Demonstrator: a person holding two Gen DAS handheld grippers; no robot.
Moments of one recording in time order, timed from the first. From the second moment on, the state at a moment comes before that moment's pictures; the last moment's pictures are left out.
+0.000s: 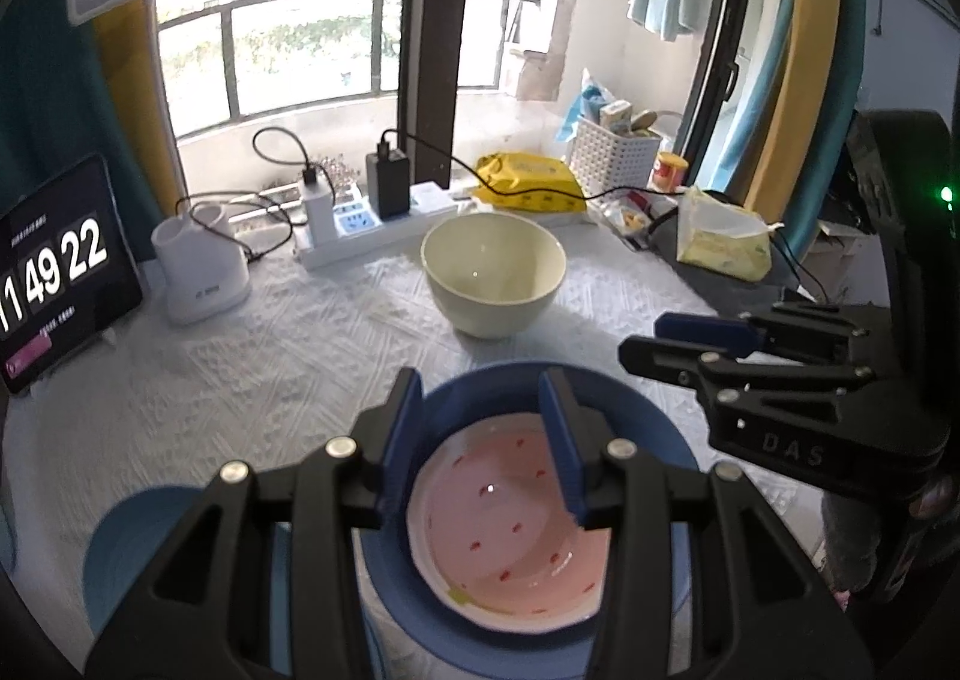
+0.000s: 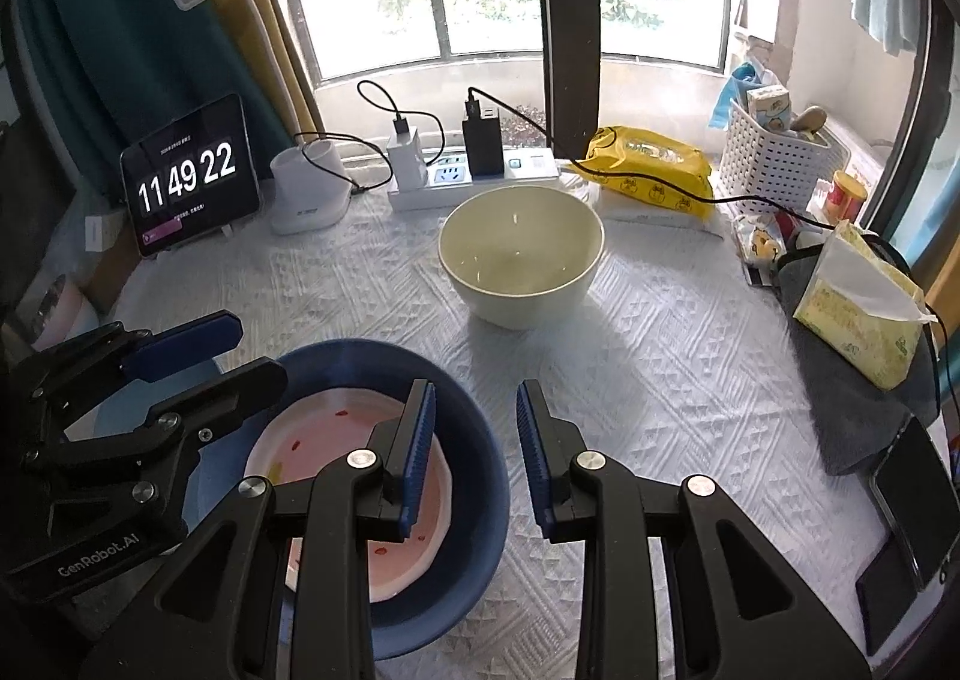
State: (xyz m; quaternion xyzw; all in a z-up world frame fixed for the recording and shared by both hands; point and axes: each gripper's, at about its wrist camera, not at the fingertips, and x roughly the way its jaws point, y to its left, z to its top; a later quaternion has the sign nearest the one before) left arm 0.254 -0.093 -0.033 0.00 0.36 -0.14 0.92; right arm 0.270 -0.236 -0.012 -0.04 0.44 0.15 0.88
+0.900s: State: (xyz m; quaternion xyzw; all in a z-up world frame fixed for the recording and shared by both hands) left arm 0.323 -0.112 -0.034 0.01 0.38 -0.15 0.91; right arm 0.323 -0.273 -0.019 0.00 0.43 0.14 0.89
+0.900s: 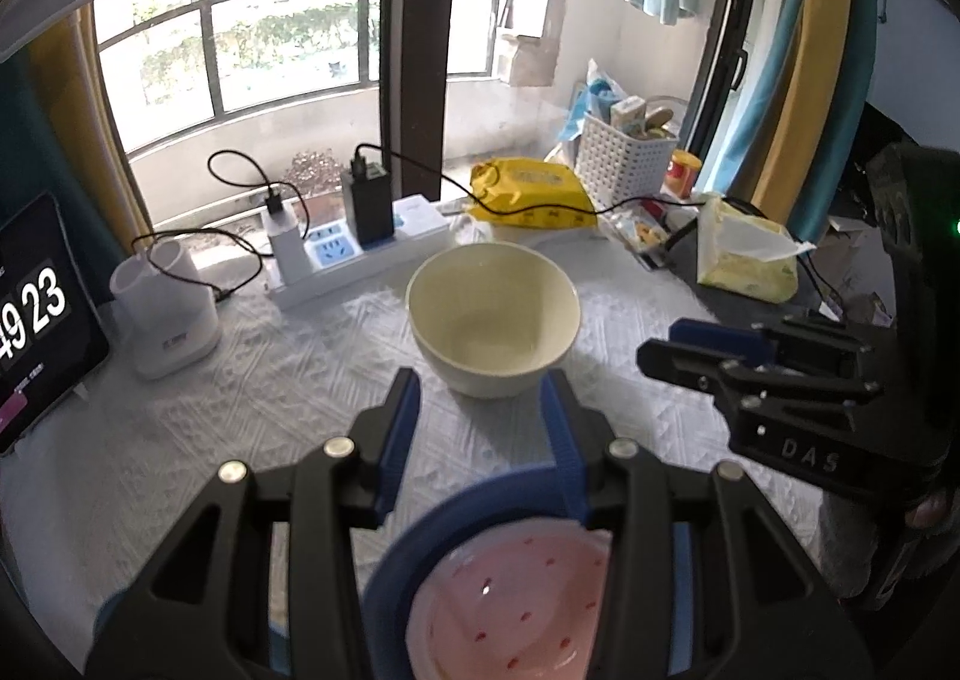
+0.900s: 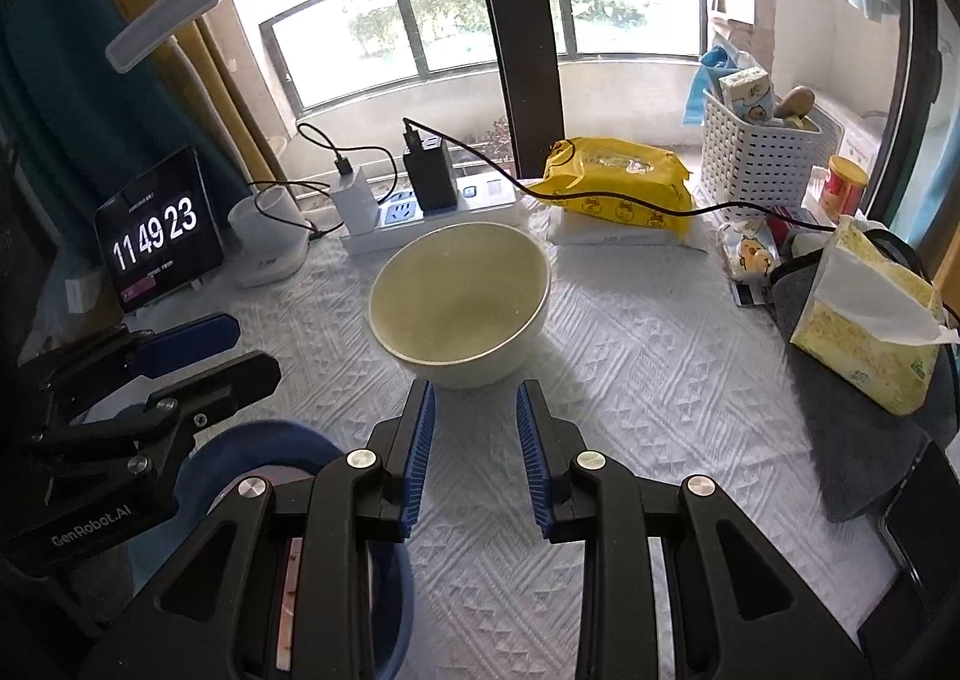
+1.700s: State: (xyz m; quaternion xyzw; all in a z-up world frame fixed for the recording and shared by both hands) left arm 0.384 -0.123 -0.062 -0.01 0.44 -0.13 0.89; right arm 0.380 -0.288 -0.045 0.03 0.44 0.15 0.88
